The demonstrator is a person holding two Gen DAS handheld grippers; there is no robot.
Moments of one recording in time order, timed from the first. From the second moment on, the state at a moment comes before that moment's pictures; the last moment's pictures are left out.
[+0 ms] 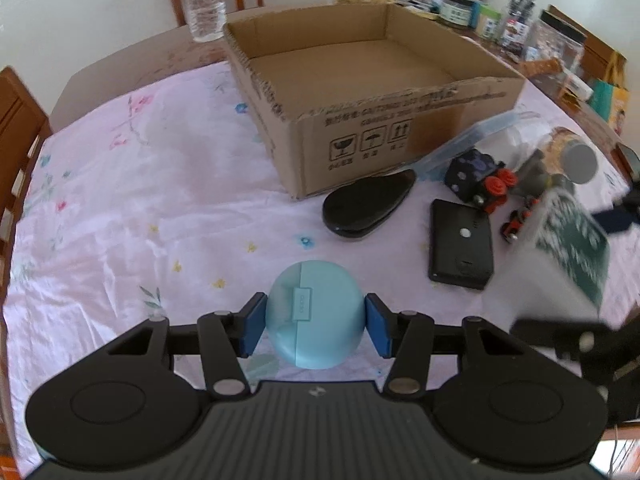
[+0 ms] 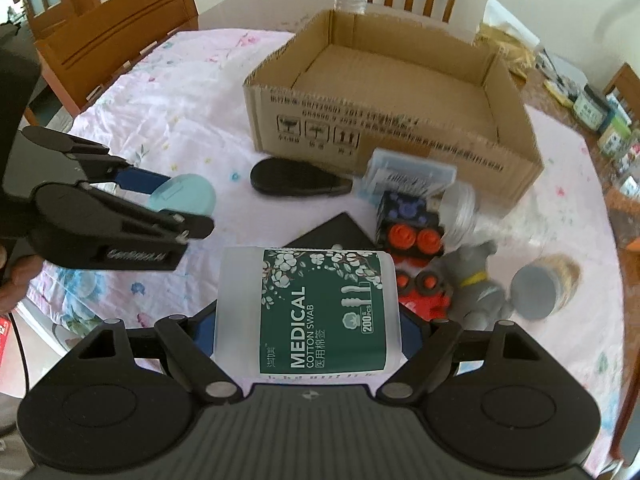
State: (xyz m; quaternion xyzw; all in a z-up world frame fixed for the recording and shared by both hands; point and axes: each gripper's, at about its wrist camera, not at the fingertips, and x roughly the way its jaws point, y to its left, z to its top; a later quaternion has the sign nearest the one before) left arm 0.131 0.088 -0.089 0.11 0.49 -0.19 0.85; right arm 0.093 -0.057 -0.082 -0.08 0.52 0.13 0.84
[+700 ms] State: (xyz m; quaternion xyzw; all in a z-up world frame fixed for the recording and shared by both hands) left arm 0.194 0.025 0.012 0.09 0.43 -0.19 0.88; right arm 0.165 -0.146 0.000 -0.13 0.42 0.22 0.87
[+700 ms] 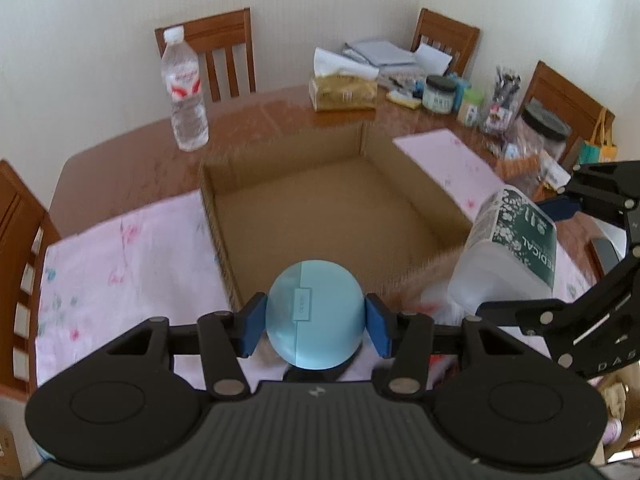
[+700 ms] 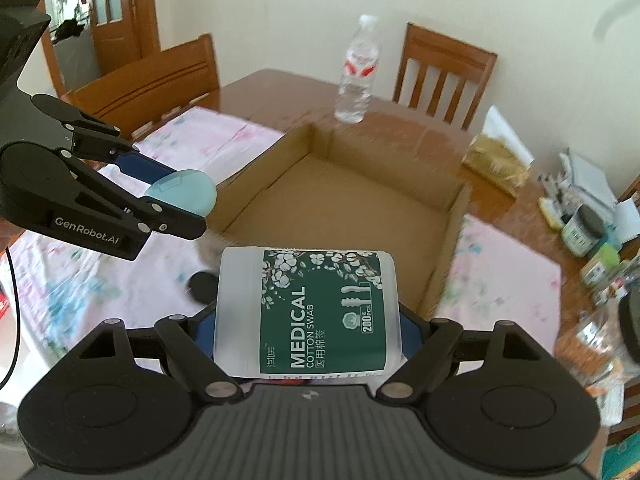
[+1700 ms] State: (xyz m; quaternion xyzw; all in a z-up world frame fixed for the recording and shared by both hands) left arm 0.336 0.021 -0.048 0.04 0.42 -0.07 0.90; right arm 0.272 -0.180 -0.026 -0.11 0.43 0.19 0.87
